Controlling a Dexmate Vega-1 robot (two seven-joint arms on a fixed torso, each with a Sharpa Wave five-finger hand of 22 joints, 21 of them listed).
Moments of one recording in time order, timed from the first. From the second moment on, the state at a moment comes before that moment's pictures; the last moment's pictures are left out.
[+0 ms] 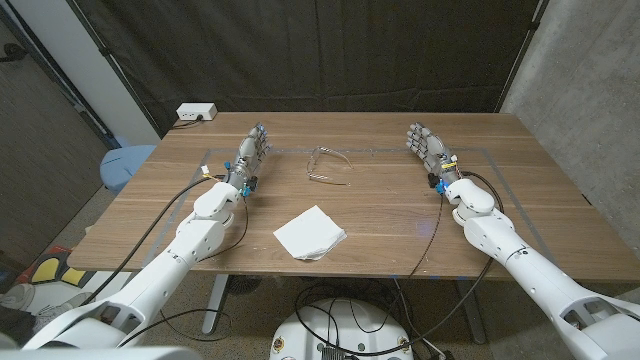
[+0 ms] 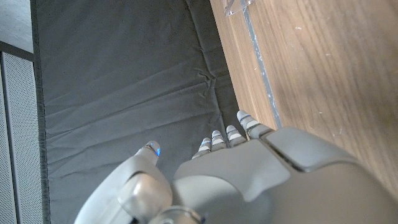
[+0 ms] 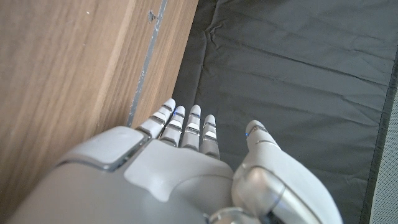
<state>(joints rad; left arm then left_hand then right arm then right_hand) 0.86 0.46 0.30 -1.30 -0.59 -0.26 -0.07 0.12 0.12 0.33 0.16 0.28 -0.14 -0.02 0.19 0.17 -0.09 -0.05 0.19 0.17 -0.12 -0.03 0.17 0.17 0.00 -0.03 0.24 0.19 -0.84 -0.49 -0.35 -1.30 0.62 0.28 0.03 0.33 0.15 0.38 -0.04 0.17 0.20 -0.02 0.19 0.18 0.23 0.04 0.19 0.17 0.13 0.03 0.17 0.17 0.14 -0.03 0.23 0.20</state>
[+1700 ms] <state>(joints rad) 0.93 0.18 -0.07 -1.40 -0.21 -0.05 -0.36 0.17 0.13 0.35 0.13 0.26 -0.06 -0.09 0.20 0.17 0.00 -0.03 0.20 0.17 -0.02 0.02 0.19 0.17 0.03 0.07 0.25 0.19 -0.76 -0.47 -0.39 -1.37 0.21 0.21 0.04 0.36 0.15 0.39 -0.07 0.18 0.21 -0.03 0.19 0.18 0.25 0.02 0.20 0.17 0.15 0.03 0.18 0.17 0.14 -0.03 0.23 0.20</state>
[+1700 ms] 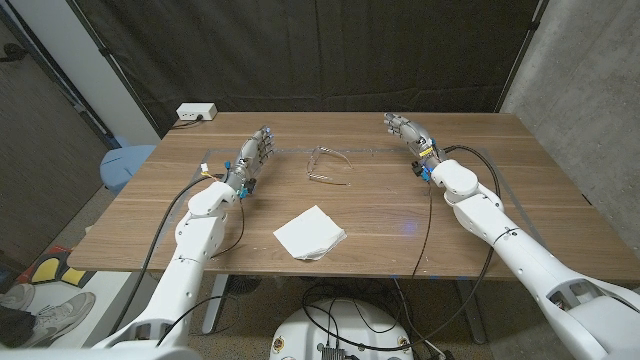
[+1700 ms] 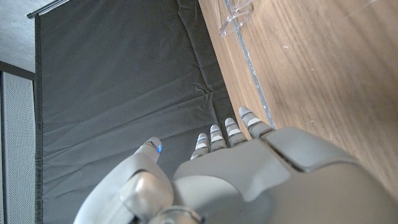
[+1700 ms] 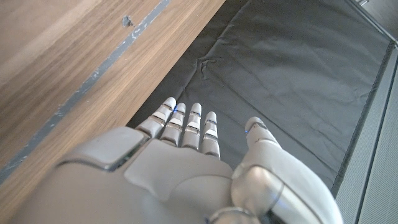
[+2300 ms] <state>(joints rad) 0.96 0.21 -0.08 -1.47 -0.18 0.00 -0.39 0.21 0.14 0.36 0.12 0.24 0.00 -0.08 0.21 0.18 0.06 -0.02 0.22 0.17 0.02 0.04 0.19 0.17 0.04 0.10 0.25 0.19 -0.73 -0.51 -0.48 -1.45 0.09 0.15 0.00 0.38 0.17 0.40 -0.08 0.18 0.22 -0.04 0.19 0.18 0.27 0.01 0.20 0.17 0.16 0.01 0.18 0.17 0.15 -0.04 0.23 0.20</state>
